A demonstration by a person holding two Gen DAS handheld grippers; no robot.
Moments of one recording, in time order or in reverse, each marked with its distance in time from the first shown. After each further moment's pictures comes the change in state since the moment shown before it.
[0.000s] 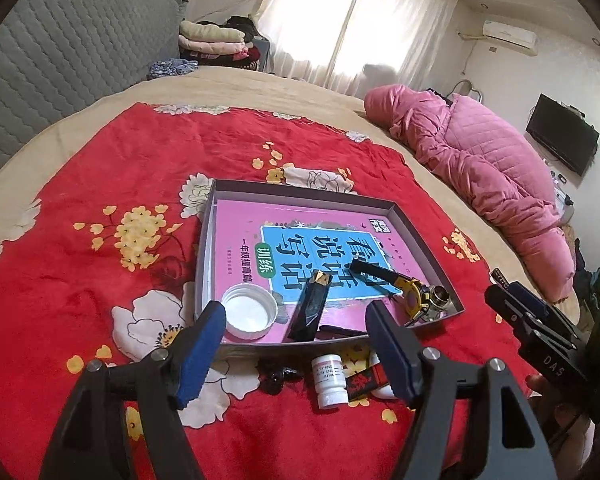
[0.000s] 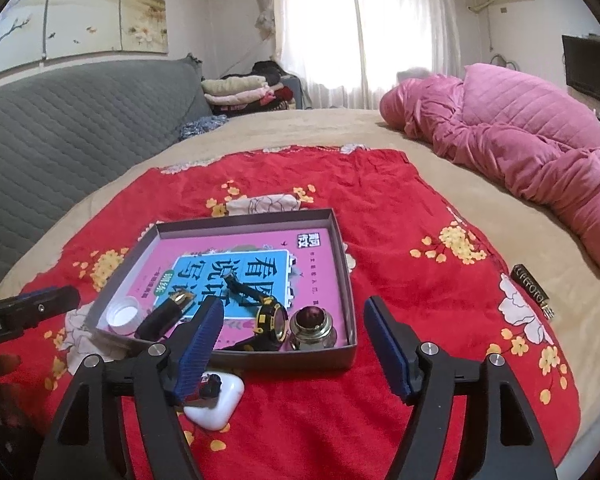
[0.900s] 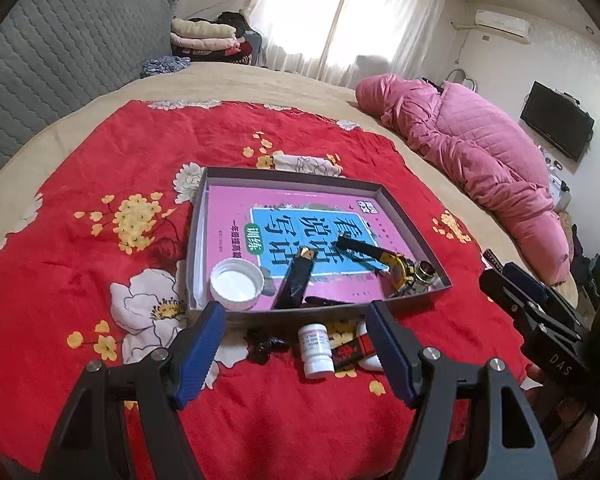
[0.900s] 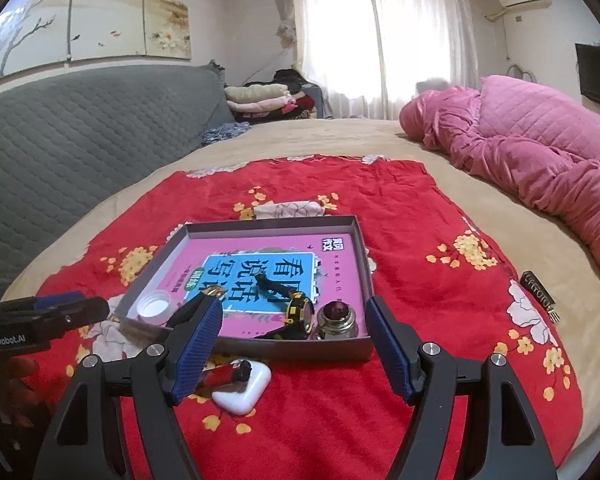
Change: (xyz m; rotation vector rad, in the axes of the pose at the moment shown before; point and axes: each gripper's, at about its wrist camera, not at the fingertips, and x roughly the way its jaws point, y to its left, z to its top) left arm -0.013 -0.015 -0.018 0.033 0.036 -0.011; right arm -0.024 0.012 -0.009 -0.035 -0.020 0.081
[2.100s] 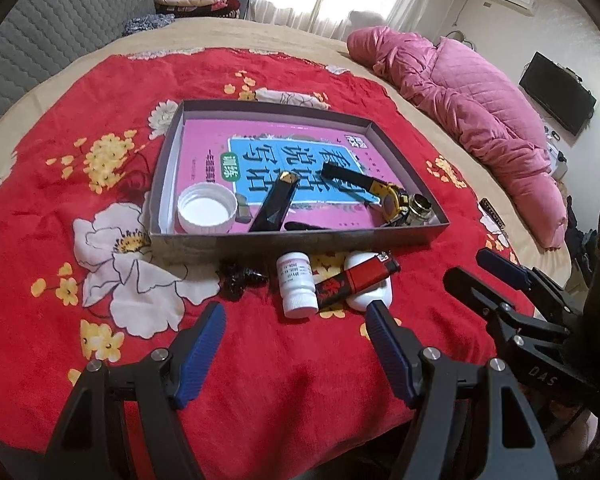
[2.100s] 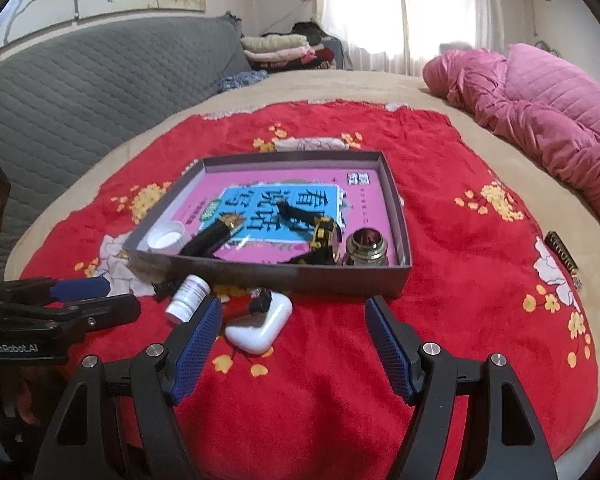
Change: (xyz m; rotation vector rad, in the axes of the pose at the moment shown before) left arm 0.029 -0.010 -0.032 0.007 0.185 -0.034; right arm 0.022 0.013 -0.034 -0.031 0.201 0.046
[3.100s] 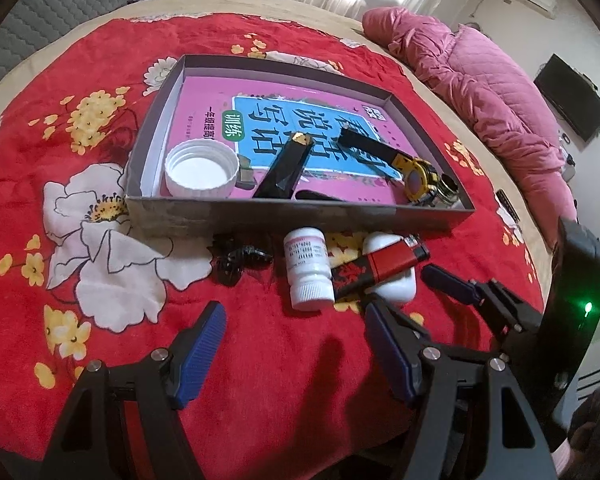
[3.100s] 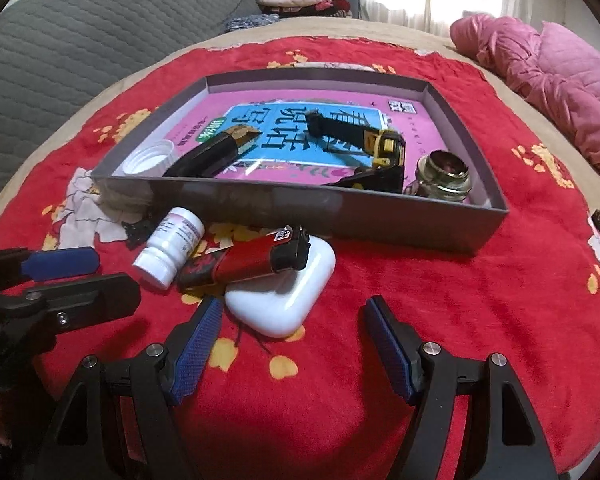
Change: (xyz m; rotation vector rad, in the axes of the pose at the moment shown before) left arm 0.037 0.010 -0.002 -0.060 0.081 -0.006; right arm 0.085 0.027 -0.023 -0.054 0.175 -0.009
